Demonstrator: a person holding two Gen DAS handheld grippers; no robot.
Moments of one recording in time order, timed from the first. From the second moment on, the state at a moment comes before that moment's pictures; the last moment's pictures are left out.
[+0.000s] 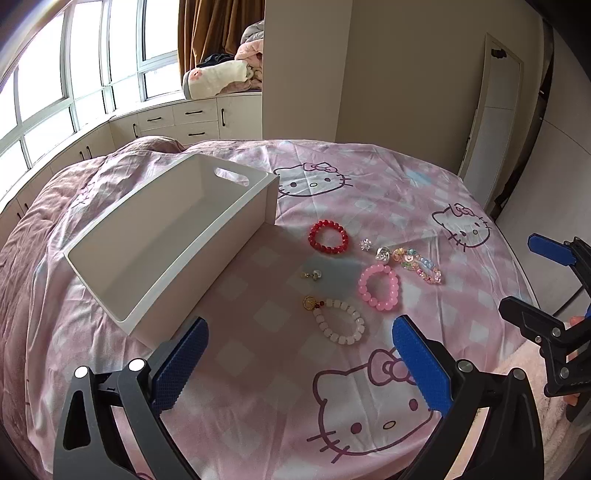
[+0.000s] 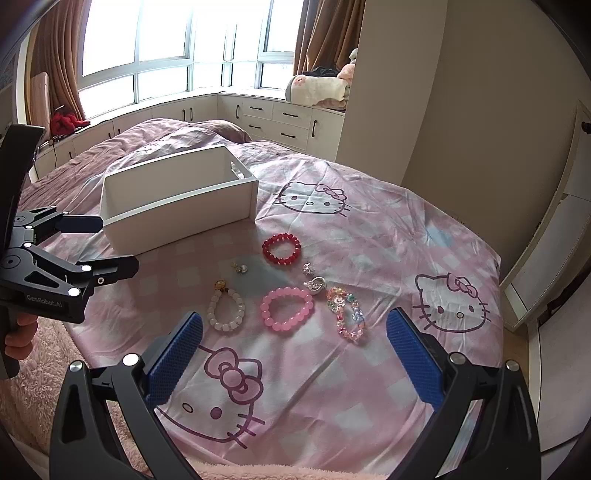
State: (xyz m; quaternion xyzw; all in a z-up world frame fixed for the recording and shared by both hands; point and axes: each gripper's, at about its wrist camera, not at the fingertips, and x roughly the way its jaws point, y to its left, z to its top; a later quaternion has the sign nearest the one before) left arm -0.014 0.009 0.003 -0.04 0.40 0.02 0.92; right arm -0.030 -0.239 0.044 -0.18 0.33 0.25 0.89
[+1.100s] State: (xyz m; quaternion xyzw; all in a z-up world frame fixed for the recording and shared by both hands) left arm -0.017 0.013 0.005 -0.05 0.40 0.03 0.92; right arm -0.033 -0.241 0.042 -0.17 0.33 0.25 0.89
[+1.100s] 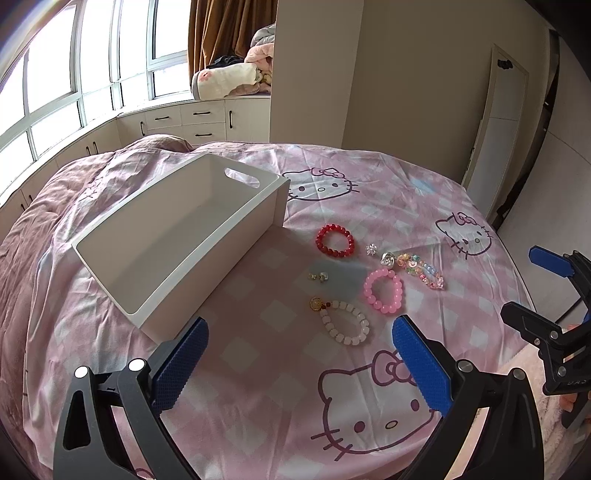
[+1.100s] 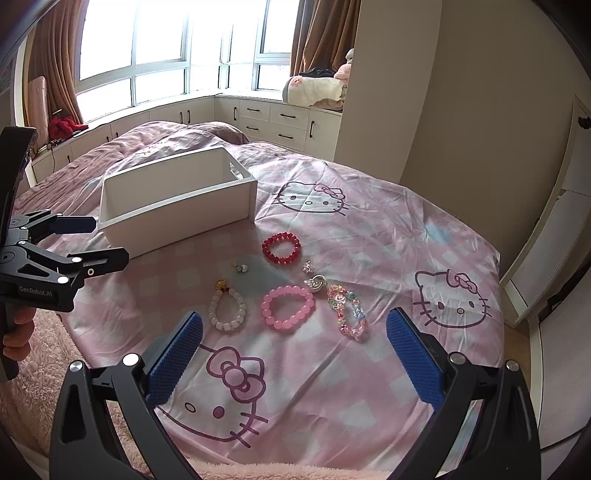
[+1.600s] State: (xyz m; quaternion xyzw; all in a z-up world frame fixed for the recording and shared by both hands) left arm -0.018 0.008 0.005 -0.04 0.39 0.03 0.92; right arm -0.032 -0.243 0.042 -0.16 0.34 0.25 0.89
